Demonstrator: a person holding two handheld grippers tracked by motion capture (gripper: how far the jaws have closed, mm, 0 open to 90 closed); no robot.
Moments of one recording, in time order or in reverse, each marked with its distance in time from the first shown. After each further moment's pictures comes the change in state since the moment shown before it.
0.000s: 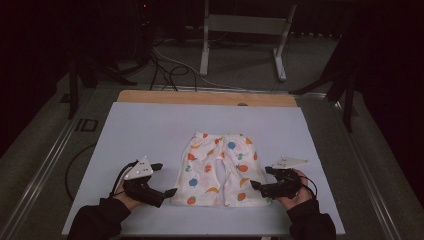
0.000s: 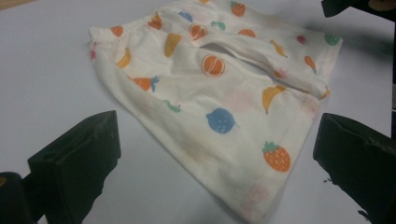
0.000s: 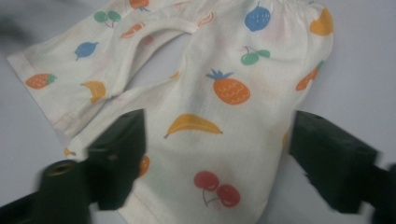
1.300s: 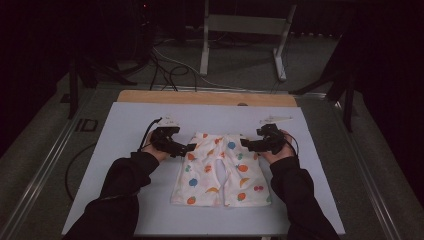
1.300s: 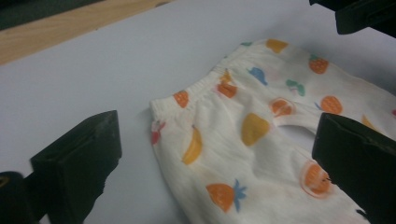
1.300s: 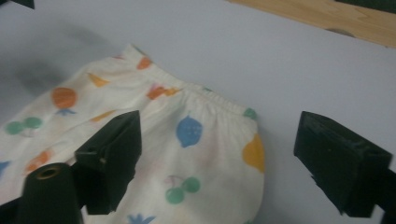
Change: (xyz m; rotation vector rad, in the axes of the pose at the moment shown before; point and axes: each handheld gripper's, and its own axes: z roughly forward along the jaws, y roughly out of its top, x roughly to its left) left arm 0.083 0.080 0.084 0.048 0.070 -0.112; right arm -0.064 0.089 0.066 -0.038 -0.072 0.061
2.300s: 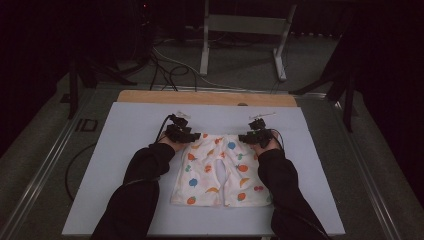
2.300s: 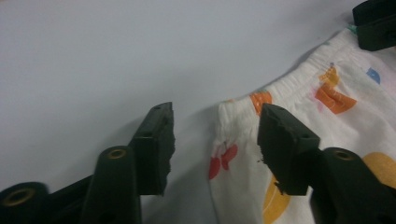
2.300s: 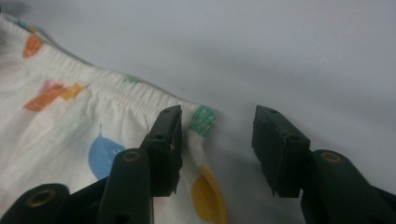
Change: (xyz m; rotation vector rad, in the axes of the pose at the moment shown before) left arm 0.029 -0.001 0.076 0.125 0.122 -0.119; right arm -0.027 -0.007 0.073 0.148 -0.111 0.109
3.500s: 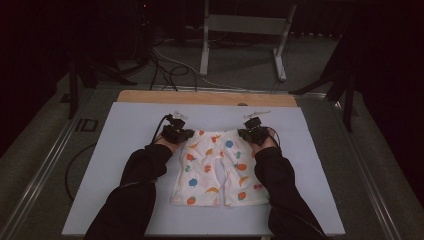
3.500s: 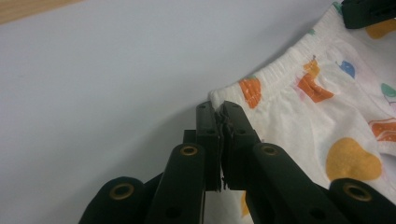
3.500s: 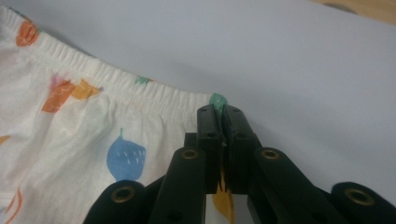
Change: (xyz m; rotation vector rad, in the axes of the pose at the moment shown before) left arm -0.002 0.000 -0.028 -0.023 0.031 0.023; right arm 0.020 0.013 -0.007 -0.063 -0.011 -0.107
